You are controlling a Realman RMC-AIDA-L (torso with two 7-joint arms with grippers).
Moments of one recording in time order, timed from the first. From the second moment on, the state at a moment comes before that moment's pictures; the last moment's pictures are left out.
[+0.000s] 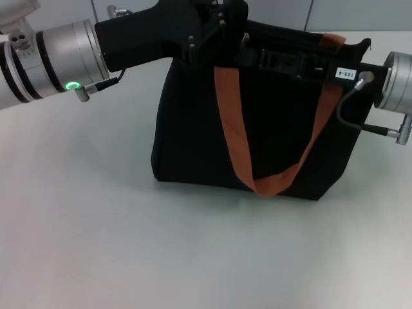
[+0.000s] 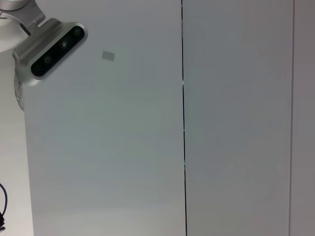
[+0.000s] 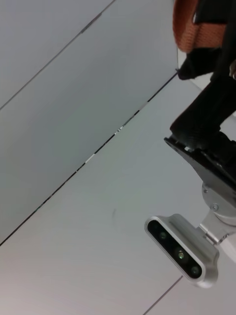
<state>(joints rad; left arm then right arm) -0.84 -2.08 0.50 0.40 1.82 1.61 -1.05 0.74 2.08 -0.54 -0.47 -1.88 -1.62 1.81</state>
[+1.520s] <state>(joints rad) -0.83 -2.08 0.50 0.40 1.82 1.62 -1.05 0.69 2.08 -0.53 -0.41 -1.78 -1.68 1.77</state>
